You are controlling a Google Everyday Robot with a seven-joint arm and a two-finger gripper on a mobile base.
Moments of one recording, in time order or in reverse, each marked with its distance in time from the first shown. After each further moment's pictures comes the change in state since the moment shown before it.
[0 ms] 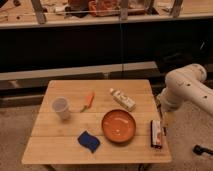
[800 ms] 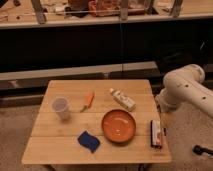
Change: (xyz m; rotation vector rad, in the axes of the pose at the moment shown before) arm -0.020 0.007 -0.003 0.007 0.007 -0.038
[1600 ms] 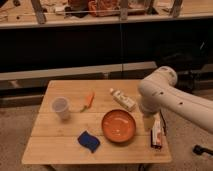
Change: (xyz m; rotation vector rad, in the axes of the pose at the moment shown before) arm -0.092 0.019 -0.013 0.031 0.010 -0.142
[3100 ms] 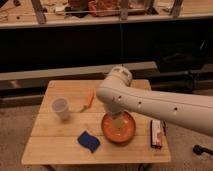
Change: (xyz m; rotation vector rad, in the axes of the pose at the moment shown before) arm -0.138 -0.026 -0.014 0.047 -0.026 -0.211
